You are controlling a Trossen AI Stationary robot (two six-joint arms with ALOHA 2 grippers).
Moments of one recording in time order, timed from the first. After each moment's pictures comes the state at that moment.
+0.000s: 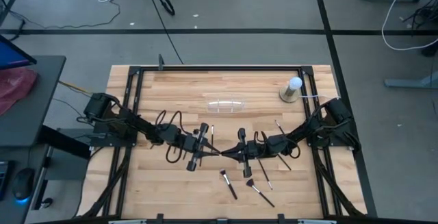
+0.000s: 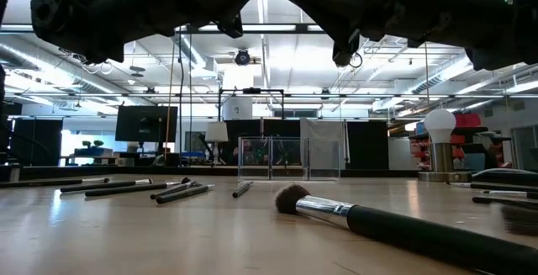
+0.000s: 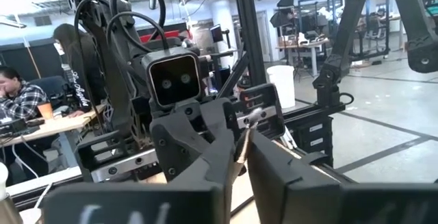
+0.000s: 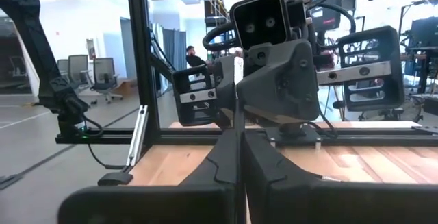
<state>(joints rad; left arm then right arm) -0.26 1.71 0.59 1.30 0.05 0.17 0.39 1.85 0.63 1.38 0.27 -0.01</state>
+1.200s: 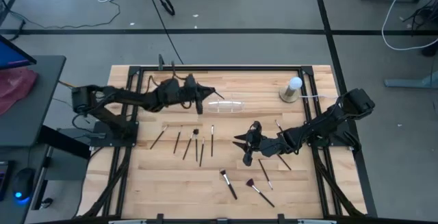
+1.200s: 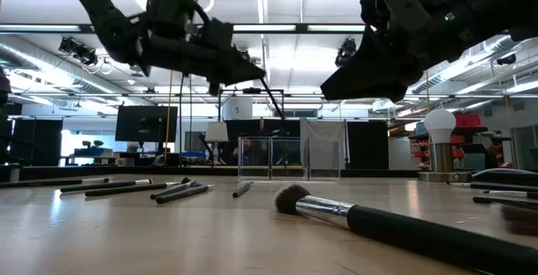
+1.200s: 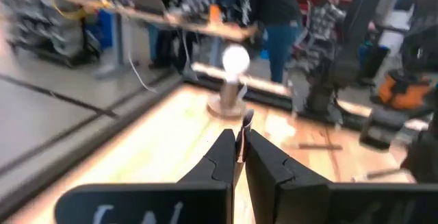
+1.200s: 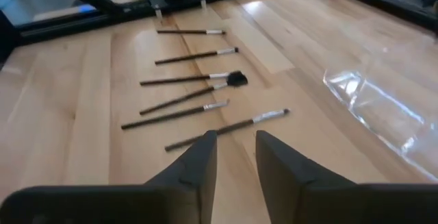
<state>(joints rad) 0.33 1.54 0.62 0.85 0.05 -0.16 0.40 1.56 0.63 0.44 0.60 0.41</state>
